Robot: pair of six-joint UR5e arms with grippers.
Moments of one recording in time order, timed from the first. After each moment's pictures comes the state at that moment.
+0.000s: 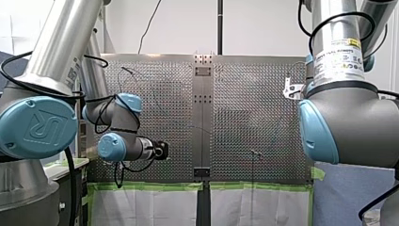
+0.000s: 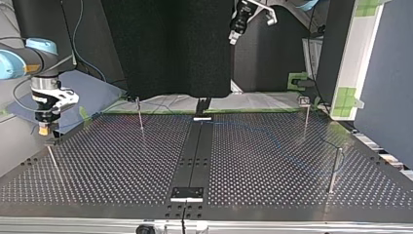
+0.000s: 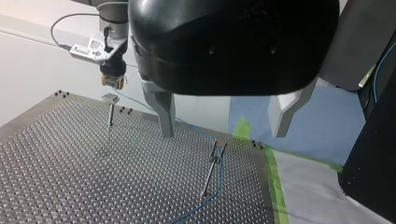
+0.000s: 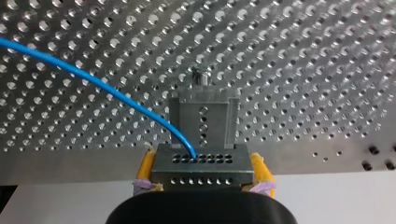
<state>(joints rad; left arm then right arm) -0.56 -1.88 -2.57 -2.04 -1.71 -1.74 1.56 -1.15 1.58 -0.44 1.38 1.64</state>
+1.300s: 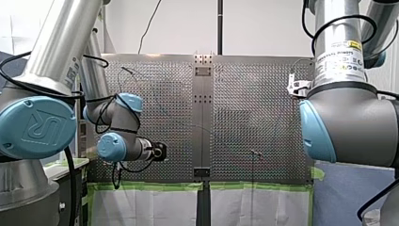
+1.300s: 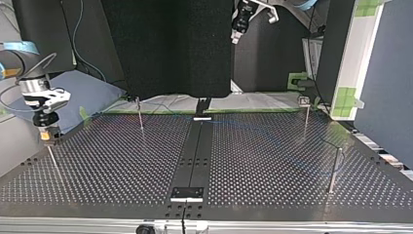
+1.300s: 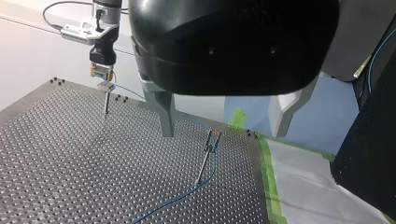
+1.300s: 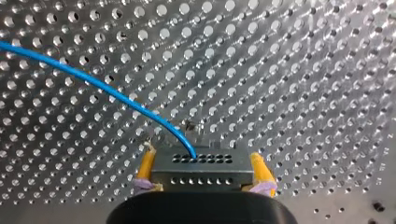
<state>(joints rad) -0.58 -1.88 -2.57 -2.06 -1.76 -1.74 1.49 -1.14 1.51 -0.36 1.09 1.65</state>
